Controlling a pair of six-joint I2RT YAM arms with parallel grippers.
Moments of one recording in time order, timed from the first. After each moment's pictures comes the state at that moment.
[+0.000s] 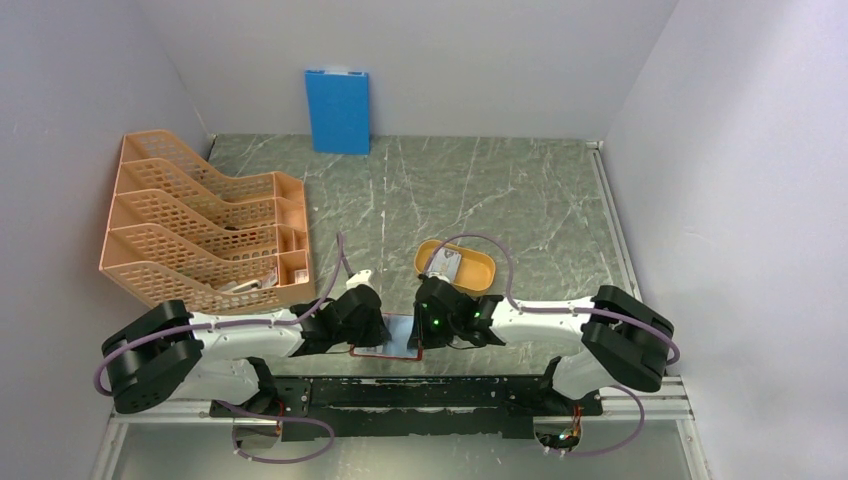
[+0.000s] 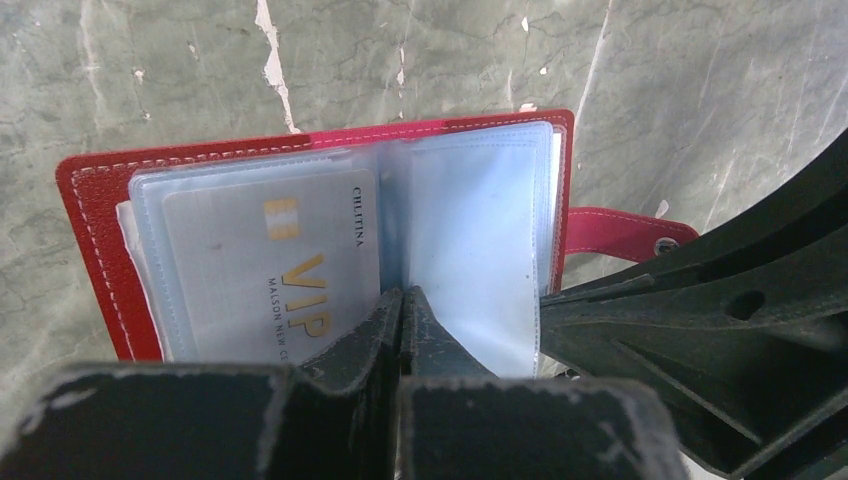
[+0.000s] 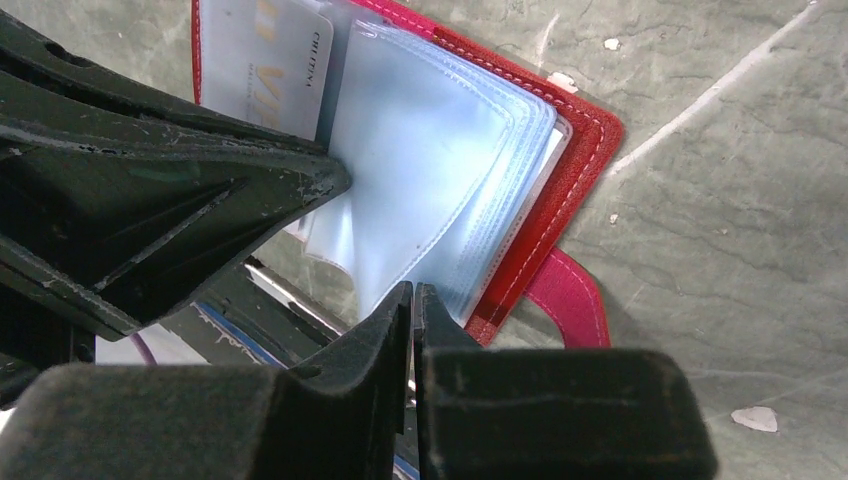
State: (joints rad) left arm -1.04 1.26 0.42 -0.03 -0.13 -1.00; right arm 1.08 1.42 0.60 -0.08 -0.08 0.91
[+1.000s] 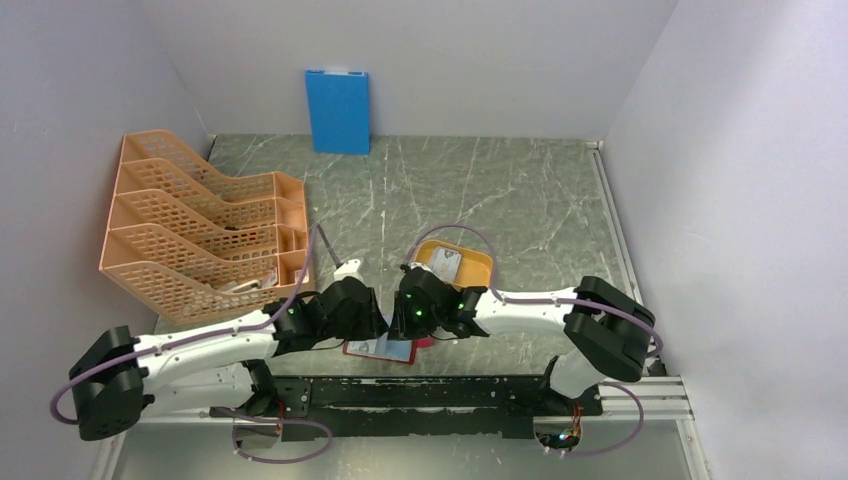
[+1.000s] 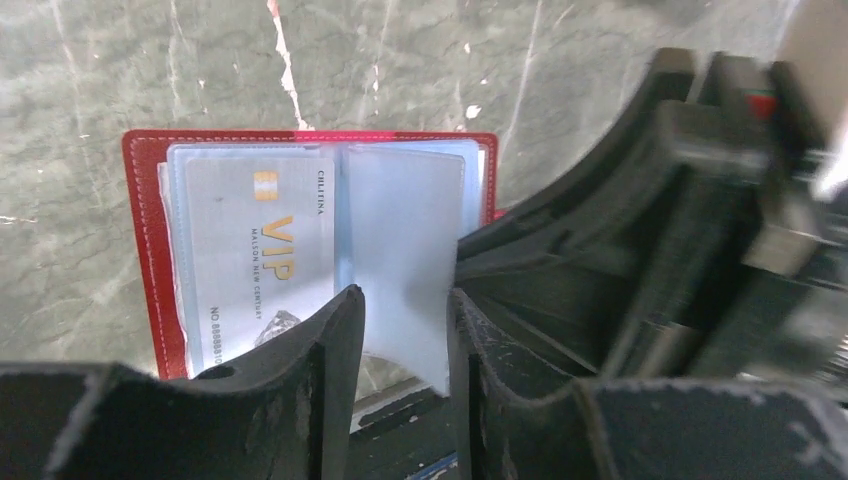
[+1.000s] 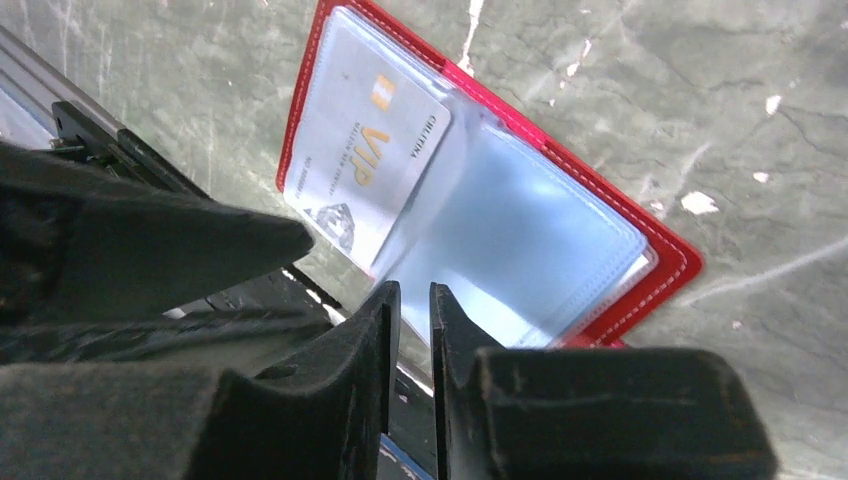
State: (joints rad) left arm -1.04 1.05 0.51 -0.30 -0.17 -0.99; right arm 1.09 1.52 0.72 -0.04 -0.09 0.90
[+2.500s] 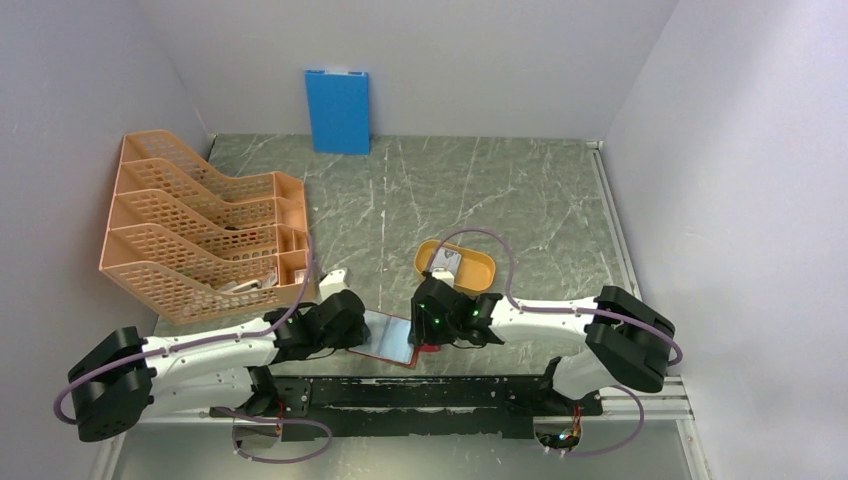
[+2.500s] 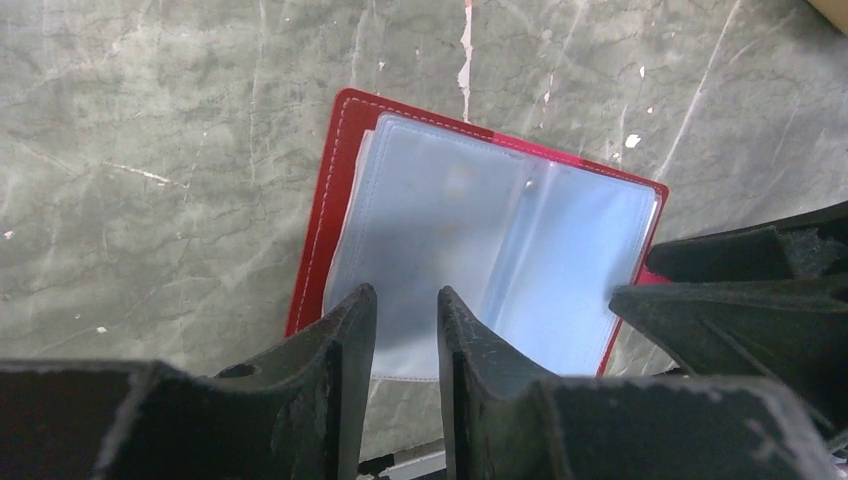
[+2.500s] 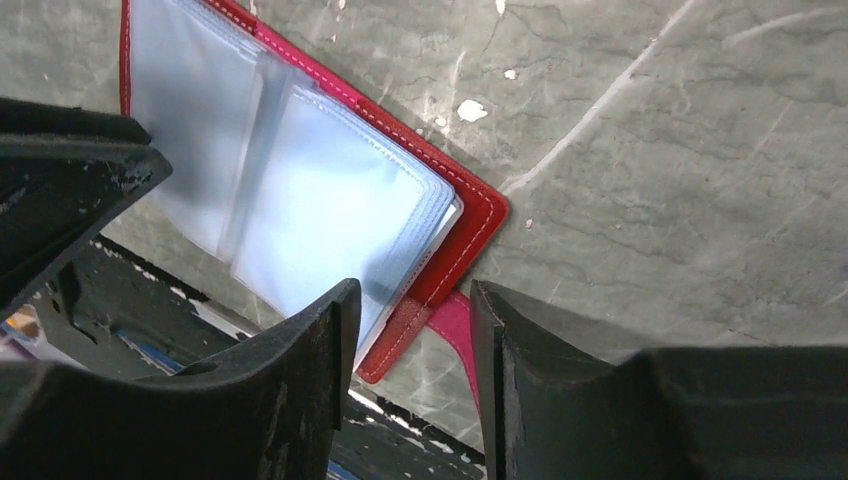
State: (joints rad) left arm -1.04 1.04 0.40 -0.30 -0.30 -1.06; right arm 1.09 1.42 0.63 -0.19 0.06 0.88
